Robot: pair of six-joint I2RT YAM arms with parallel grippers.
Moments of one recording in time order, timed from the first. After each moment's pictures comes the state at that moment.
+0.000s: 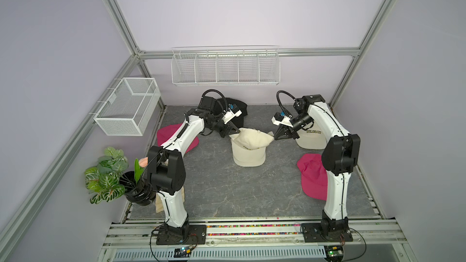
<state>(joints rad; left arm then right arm) -0.34 1.89 1.66 -0.81 0.83 0.57 0.18 2.17 2.08 -1.67 -0.90 -1.57</state>
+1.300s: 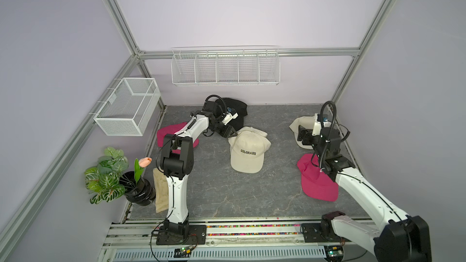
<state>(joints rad) -0.30 2.14 1.74 -0.72 0.68 0.41 0.23 1.08 0.67 0.11 0.24 0.19</state>
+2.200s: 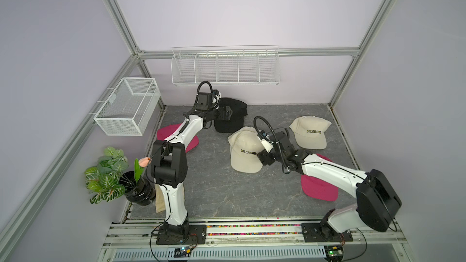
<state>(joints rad) -0.30 2.00 1.69 -0.34 0.25 -0.15 0.74 1.50 0.93 -0.20 0.08 -0.13</state>
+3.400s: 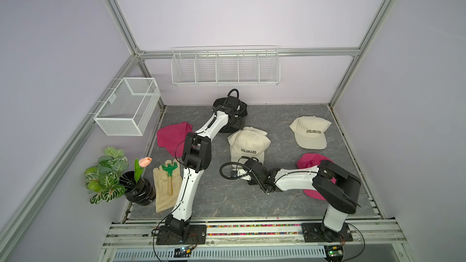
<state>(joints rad) -0.47 2.45 2.21 -0.81 -0.03 -0.06 1.01 1.79 0.86 0.06 0.37 -0.78</state>
